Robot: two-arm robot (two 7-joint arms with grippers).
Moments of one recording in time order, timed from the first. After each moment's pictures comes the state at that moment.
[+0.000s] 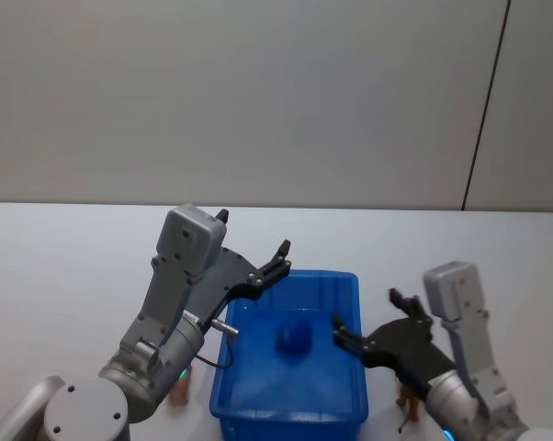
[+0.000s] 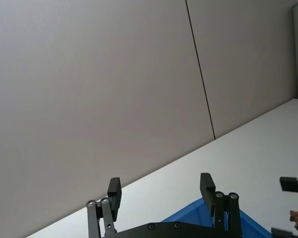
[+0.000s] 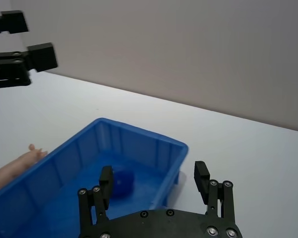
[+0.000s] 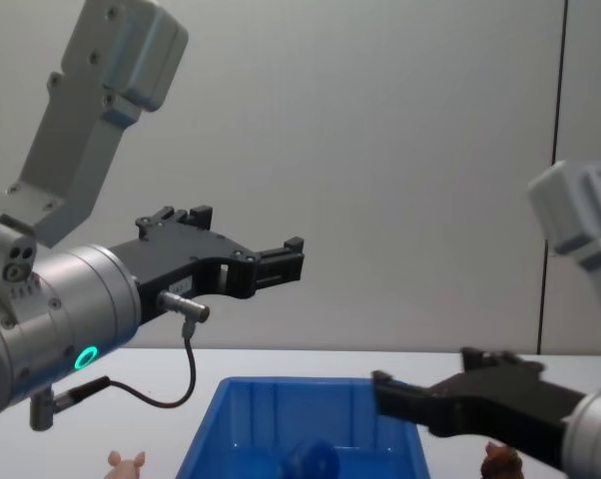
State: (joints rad) left arm -0.24 0.38 0.45 -1.63 -0.20 0.01 -0.01; right arm 0.09 0.16 -0.37 -1.55 0.13 0.11 0.11
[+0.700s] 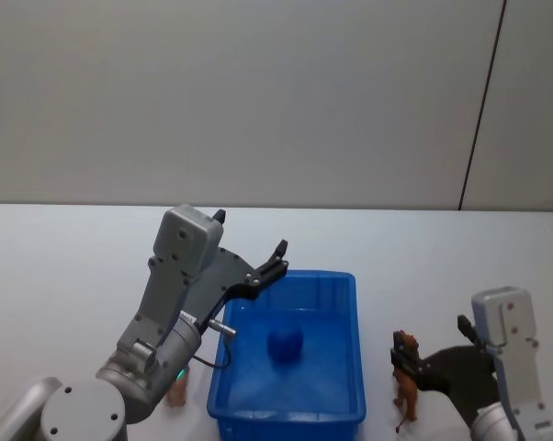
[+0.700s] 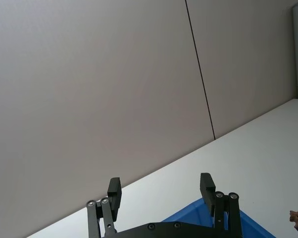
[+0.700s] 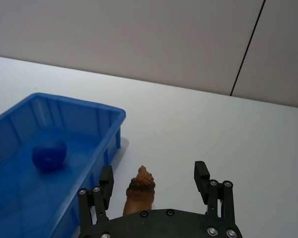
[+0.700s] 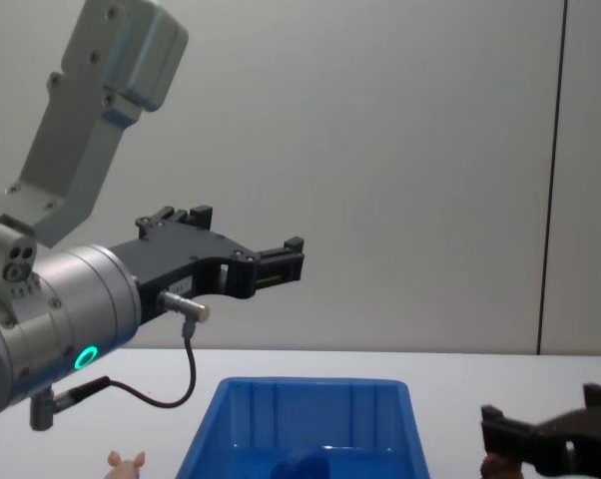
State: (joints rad) left arm -0.24 0.38 0.45 -1.63 -0.20 0.01 -0.01; right arm -0.05 0.21 -0.34 -1.70 0.13 0.21 -0.14
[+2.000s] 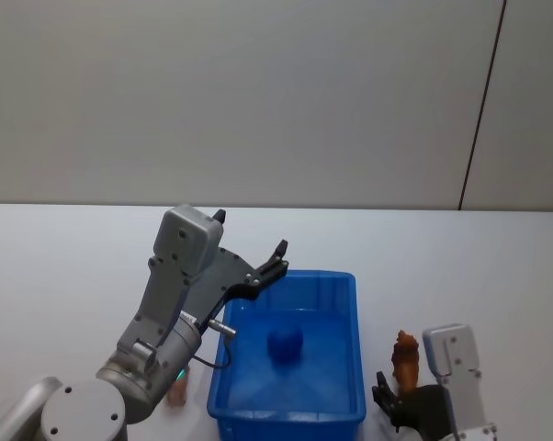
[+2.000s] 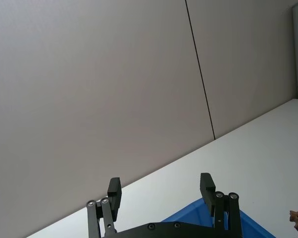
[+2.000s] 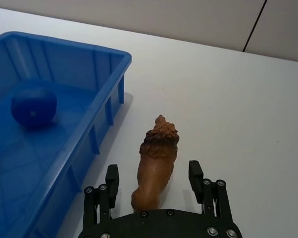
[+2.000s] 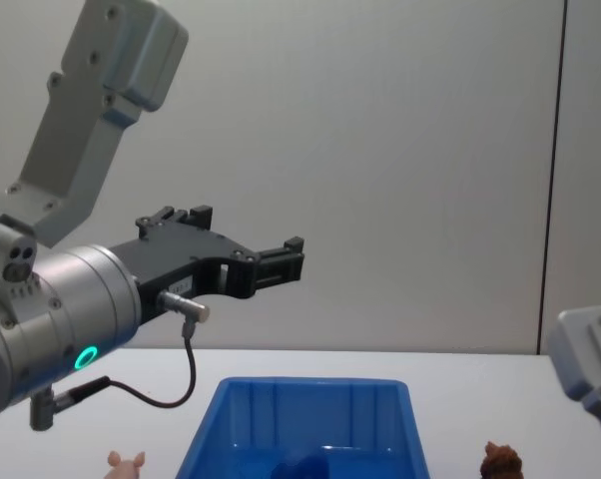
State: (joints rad) left arm -0.24 0.38 0.45 -1.63 -0.20 0.01 -0.01; right arm 0.00 0.11 -0.38 -1.49 0.06 0.21 -0.19
